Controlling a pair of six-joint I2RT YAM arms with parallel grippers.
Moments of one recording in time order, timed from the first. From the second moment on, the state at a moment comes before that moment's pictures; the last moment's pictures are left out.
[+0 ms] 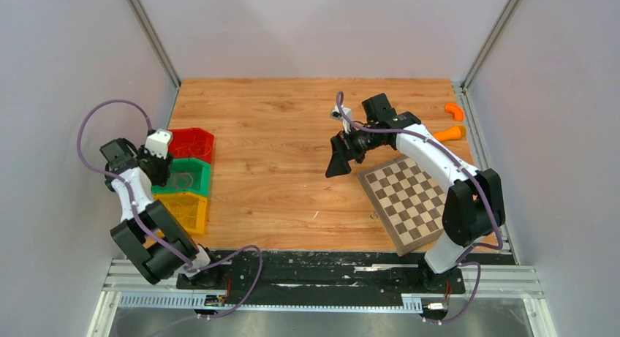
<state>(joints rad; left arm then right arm) 0.69 1.37 0.89 -0.46 0.44 0.86 0.44 1.65 1.37 -0.74 -0.85 -0.20</state>
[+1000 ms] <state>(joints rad) 0.68 0.92 0.82 -1.10 0.54 0.99 0.44 1.65 1.35 -0.78 -0.84 -0.22</state>
